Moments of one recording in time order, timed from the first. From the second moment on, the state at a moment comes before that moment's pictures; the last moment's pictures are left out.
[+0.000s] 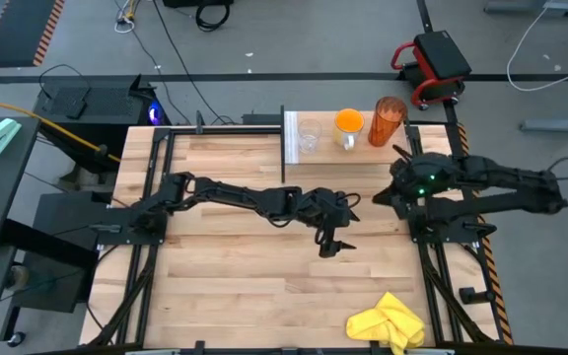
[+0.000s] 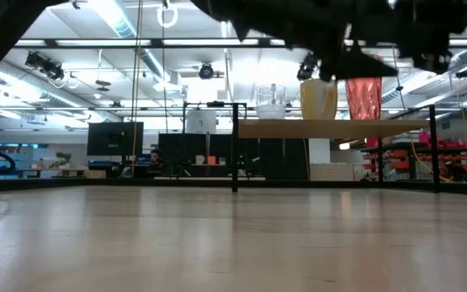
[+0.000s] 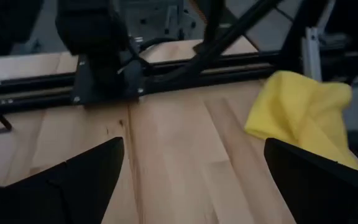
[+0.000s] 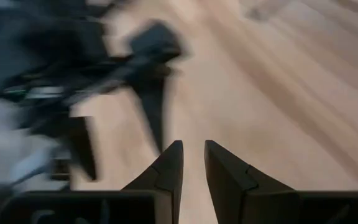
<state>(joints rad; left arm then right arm) -0.06 2.20 1.78 0.01 0.16 0.05 -0.08 0.58 0.76 -0.85 -0.10 0.63</state>
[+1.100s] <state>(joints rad) -0.07 1.92 1.71 -0.18 0.30 0.10 0.75 0.94 0.74 -0.12 0.44 0.21</state>
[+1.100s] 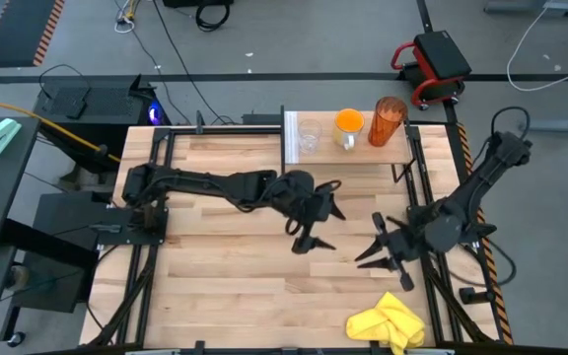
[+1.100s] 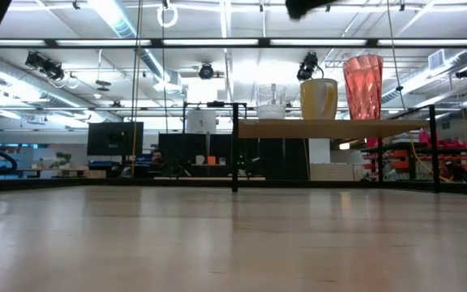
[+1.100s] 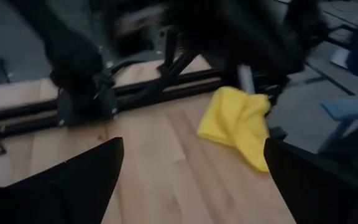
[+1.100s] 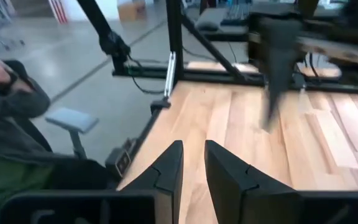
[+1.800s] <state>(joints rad) -0.01 1.52 0.88 0.65 0.09 -0.05 0.81 1.09 0.70 -0.12 0.90 0.26</state>
